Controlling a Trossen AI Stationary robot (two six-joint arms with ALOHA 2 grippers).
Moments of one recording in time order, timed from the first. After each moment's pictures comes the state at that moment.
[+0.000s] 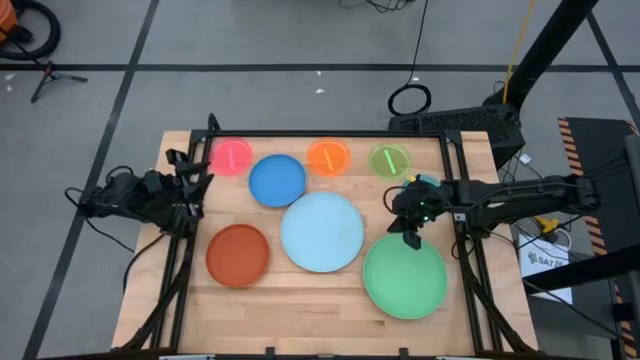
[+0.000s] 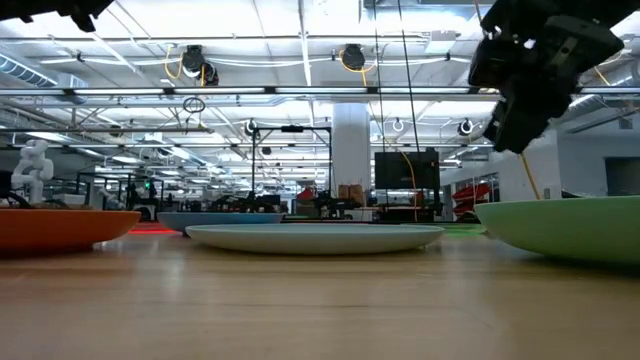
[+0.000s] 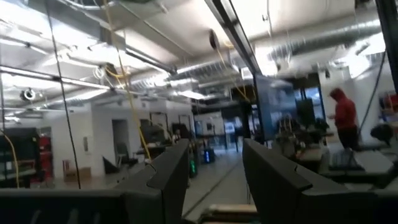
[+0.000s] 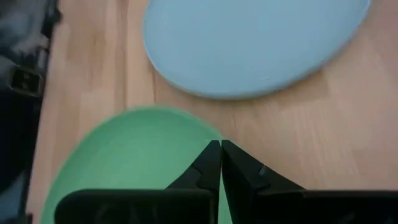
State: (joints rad) left arm -0.18 0.03 0.29 0.23 -0.42 0.38; right arm -0.08 0.95 0.51 -0.39 -0.28 0.27
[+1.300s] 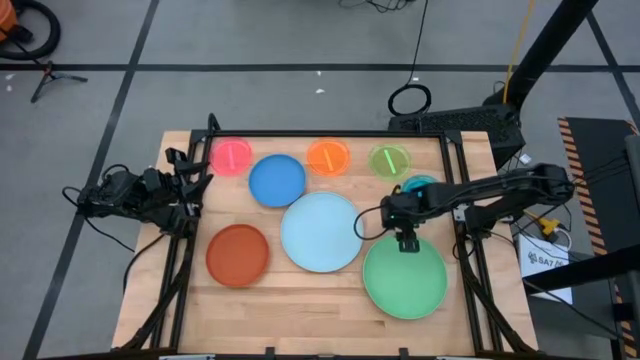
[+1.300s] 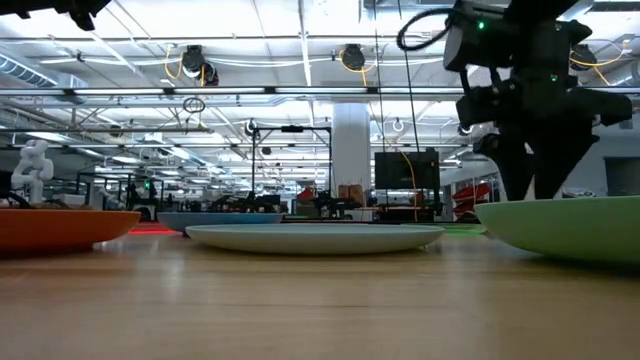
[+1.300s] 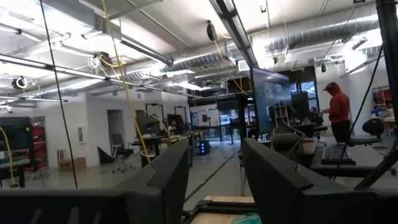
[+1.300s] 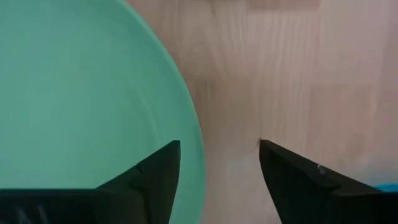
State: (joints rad) left arm -0.18 0.03 0.33 0.16 -0.42 0.34; right arm 0.00 1.33 0.73 -0.79 -0.05 0.02
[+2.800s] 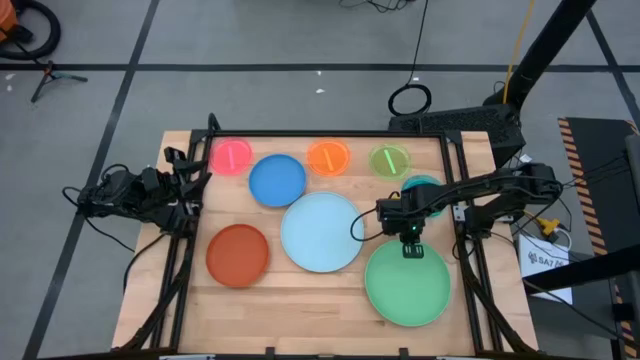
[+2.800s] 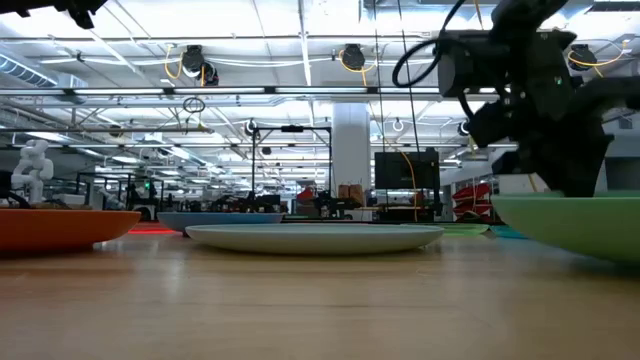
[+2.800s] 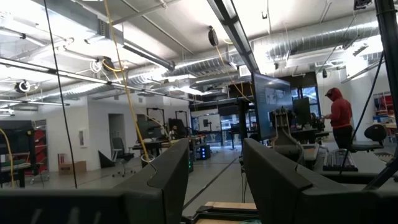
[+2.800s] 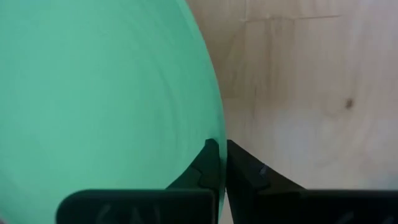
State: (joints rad) left arm -0.18 0.03 0.33 0.18 -0.42 0.34; right arm -0.02 1.43 0.78 -0.96 -0.24 0.02
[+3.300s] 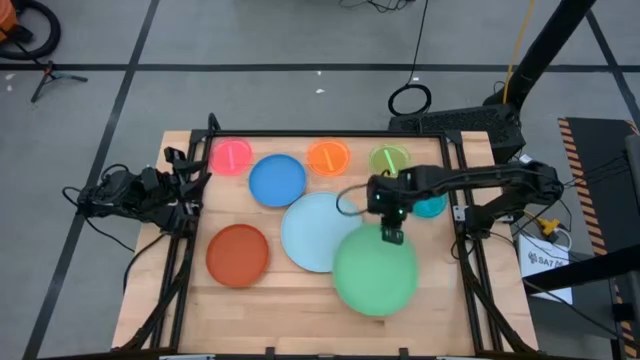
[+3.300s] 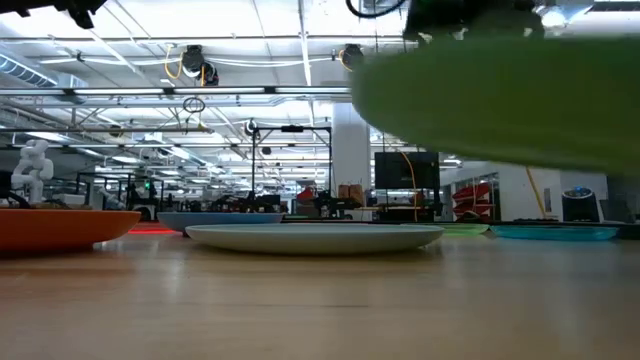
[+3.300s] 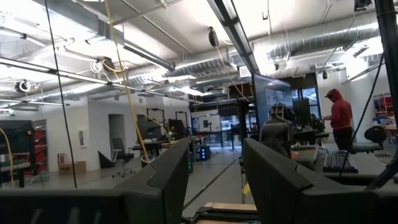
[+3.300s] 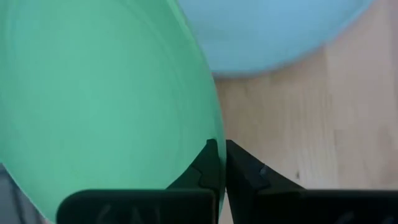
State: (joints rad) left arm -0.18 0.03 0.33 0.19 -0.42 0.34; right arm -0.11 1.41 1.03 -0.90 -0.32 0.18
